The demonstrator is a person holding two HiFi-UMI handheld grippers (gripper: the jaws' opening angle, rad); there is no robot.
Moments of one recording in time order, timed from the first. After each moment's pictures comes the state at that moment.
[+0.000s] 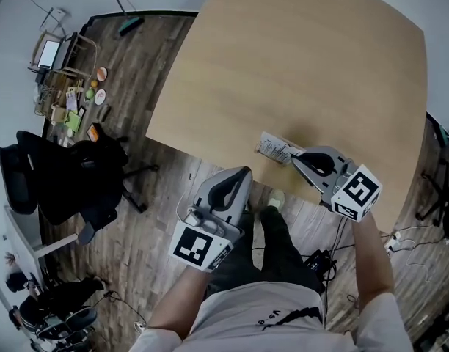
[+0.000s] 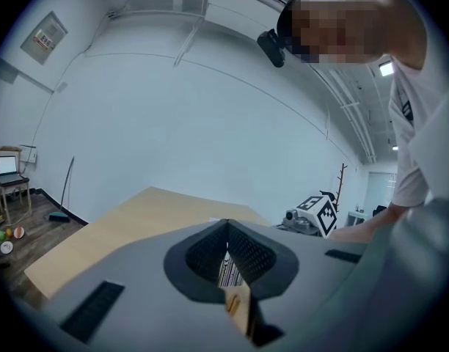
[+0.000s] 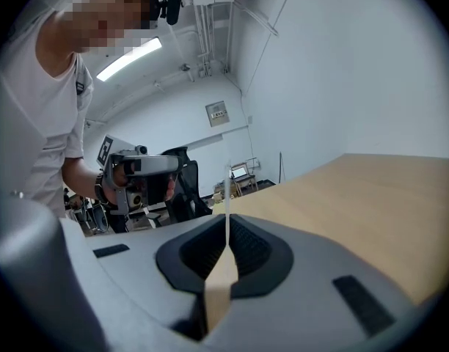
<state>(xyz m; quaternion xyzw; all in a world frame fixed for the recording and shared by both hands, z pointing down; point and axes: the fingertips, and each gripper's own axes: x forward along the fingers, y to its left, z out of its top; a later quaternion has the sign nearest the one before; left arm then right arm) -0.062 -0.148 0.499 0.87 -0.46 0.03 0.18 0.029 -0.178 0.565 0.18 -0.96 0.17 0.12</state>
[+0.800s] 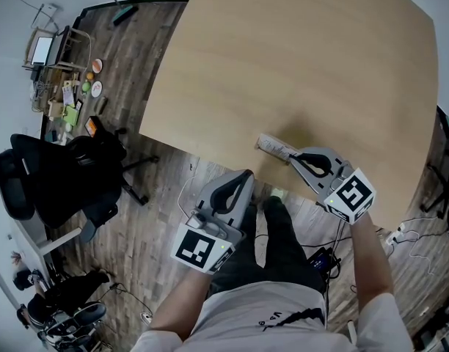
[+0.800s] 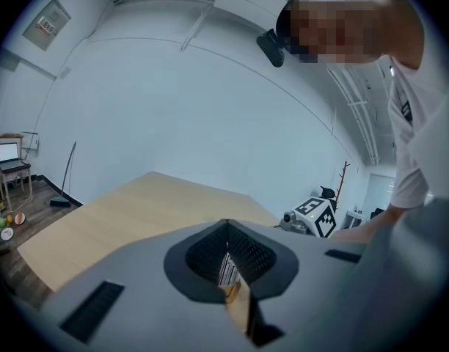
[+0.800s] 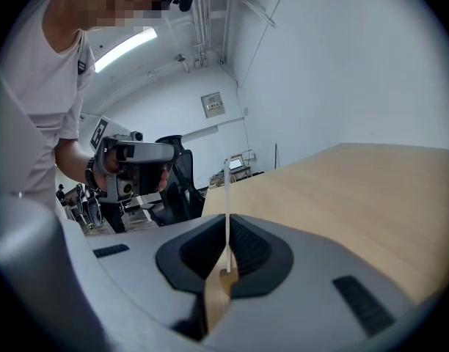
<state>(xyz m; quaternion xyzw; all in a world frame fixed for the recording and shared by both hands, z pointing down) -0.056 -0.150 0.536 0.86 -0.45 0.05 0.21 0.025 -0.175 0.620 0.19 -0.95 0.17 0.15</state>
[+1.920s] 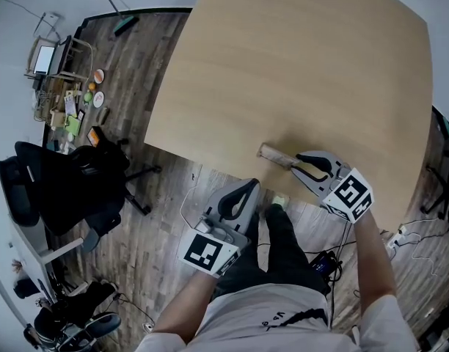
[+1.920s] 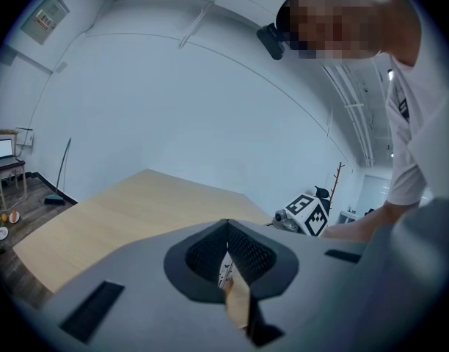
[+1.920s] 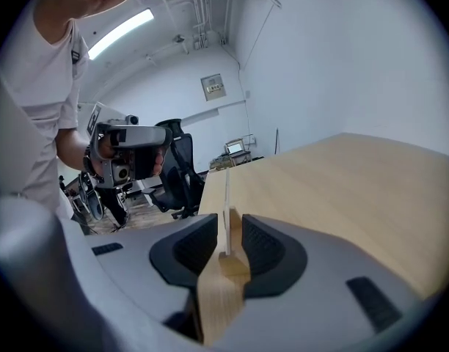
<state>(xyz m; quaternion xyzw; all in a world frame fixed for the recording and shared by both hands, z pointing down) -0.050 -0.141 0.539 0.87 -0.43 0.05 0.22 0.034 -0.167 0.644 0.18 -0.94 0.18 0.22</state>
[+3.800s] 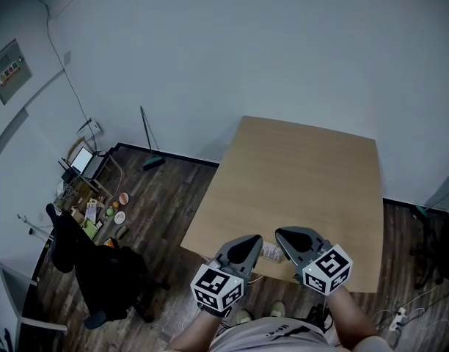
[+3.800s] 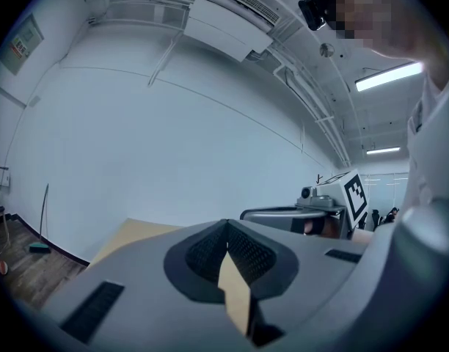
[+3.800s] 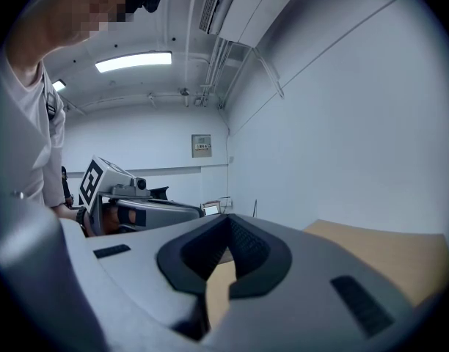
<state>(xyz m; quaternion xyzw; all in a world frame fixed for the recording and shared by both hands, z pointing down) -0.055 -0.145 0.336 0.91 -0.39 0.00 0.12 -0.012 -0.157 0.332 0.33 -0.94 0.07 0.04</state>
